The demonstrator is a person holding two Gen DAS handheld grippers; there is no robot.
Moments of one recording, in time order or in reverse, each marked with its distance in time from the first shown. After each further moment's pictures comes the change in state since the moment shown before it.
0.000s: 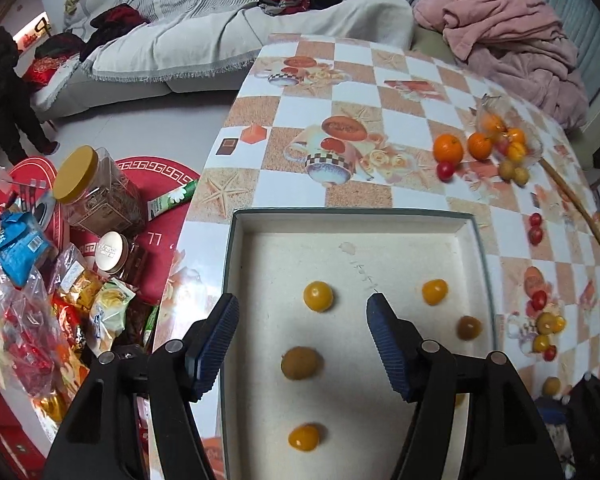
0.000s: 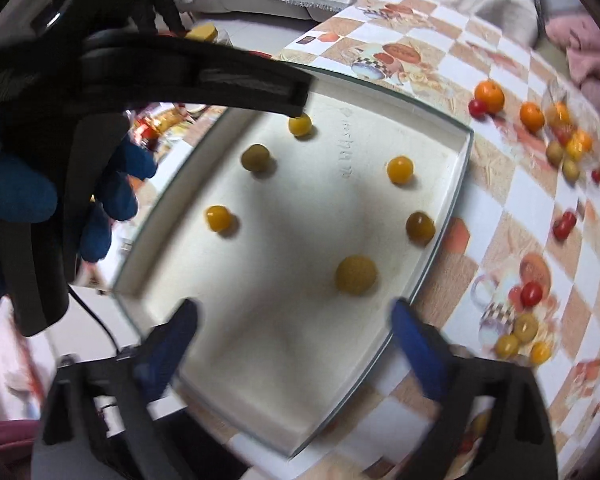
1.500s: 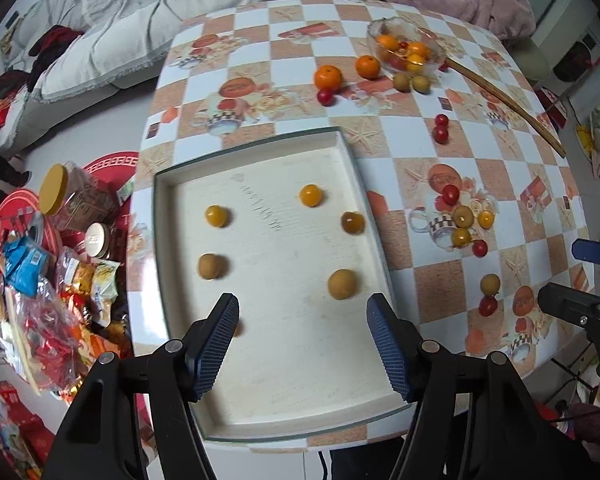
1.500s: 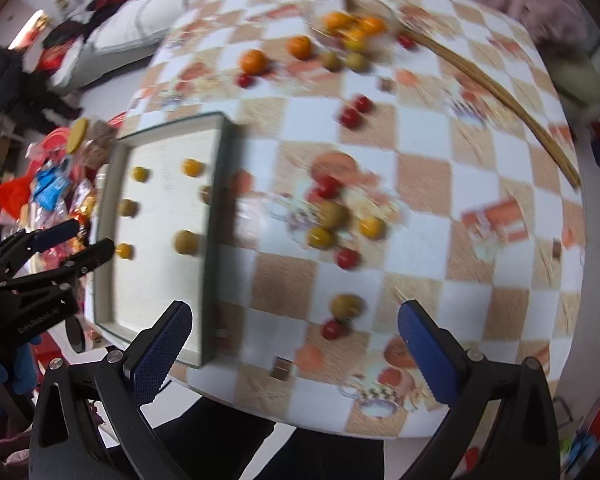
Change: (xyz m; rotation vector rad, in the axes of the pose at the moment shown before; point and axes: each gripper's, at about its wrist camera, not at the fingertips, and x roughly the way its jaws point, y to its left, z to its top) left arm -0.058 -0.095 -0.029 0.224 0.197 -0.033; right arm -0.102 -0.135 -0.052 0.498 0.048 -0.128
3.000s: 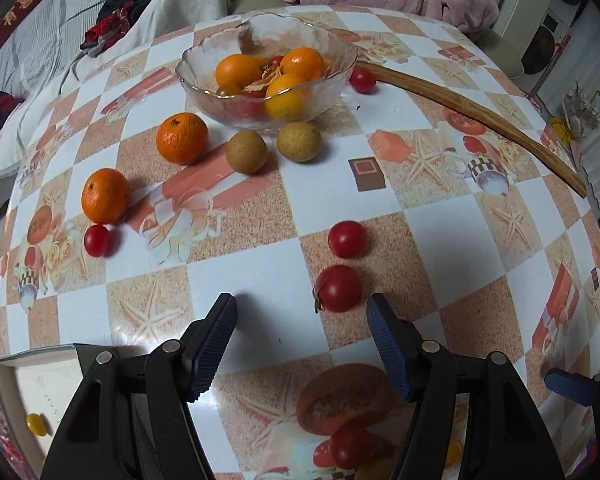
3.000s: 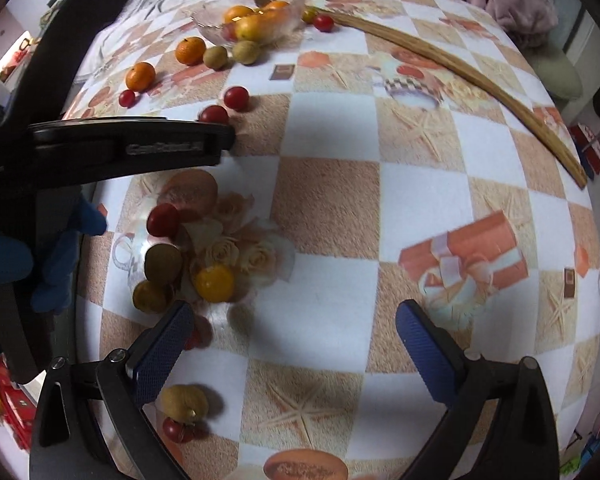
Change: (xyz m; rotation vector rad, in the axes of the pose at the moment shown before) left arm 0.141 -0.150 0.136 0.127 -0.170 -0.062; right arm 0.086 -0.091 0.009 -0.004 -0.189 -0.084
